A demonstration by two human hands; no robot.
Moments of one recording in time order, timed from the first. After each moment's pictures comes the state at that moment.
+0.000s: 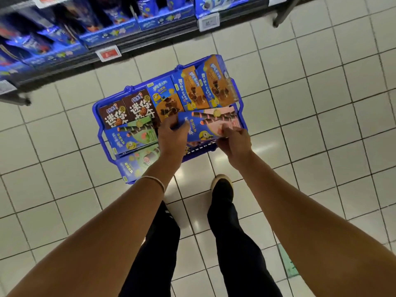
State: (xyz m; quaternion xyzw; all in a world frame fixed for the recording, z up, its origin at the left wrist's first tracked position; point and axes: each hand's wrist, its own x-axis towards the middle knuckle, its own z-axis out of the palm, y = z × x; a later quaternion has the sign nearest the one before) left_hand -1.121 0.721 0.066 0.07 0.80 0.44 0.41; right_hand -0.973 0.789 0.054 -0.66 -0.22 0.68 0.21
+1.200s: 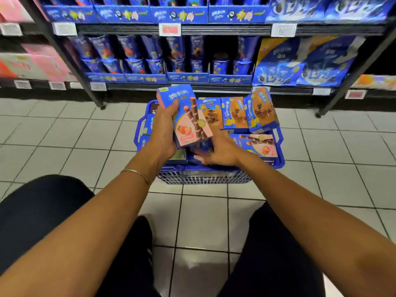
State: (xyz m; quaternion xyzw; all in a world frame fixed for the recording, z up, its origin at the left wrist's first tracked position) left_hand -1.123 0.622 0.045 -0.02 0.54 0.77 0.35; right_hand -1.016 0.760 -0.036 -0.19 -0.92 0.34 -0.01
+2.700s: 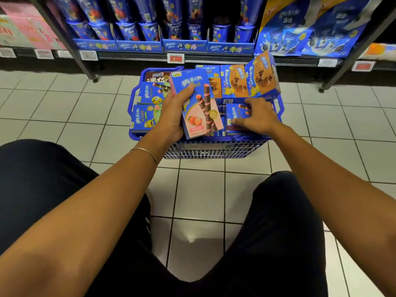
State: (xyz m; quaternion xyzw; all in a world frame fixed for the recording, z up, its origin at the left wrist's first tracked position) left_hand -1.092 0.619 0.002 0.05 0.56 0.74 0.37; right_hand -0.959 0.827 -0.049 -0.36 -0.89 0.27 0.00
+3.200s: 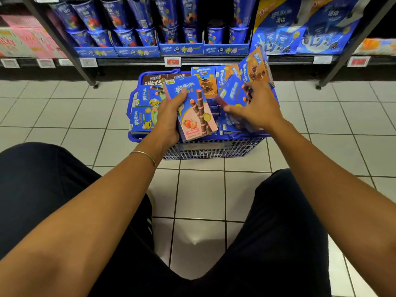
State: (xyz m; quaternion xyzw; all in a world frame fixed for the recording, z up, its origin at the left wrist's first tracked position) left_hand -1.088 0.615 -0.009 0.02 0.58 0.73 0.37; right_hand -0.950 0.815 -0.018 -0.33 -0.86 0.35 0.16
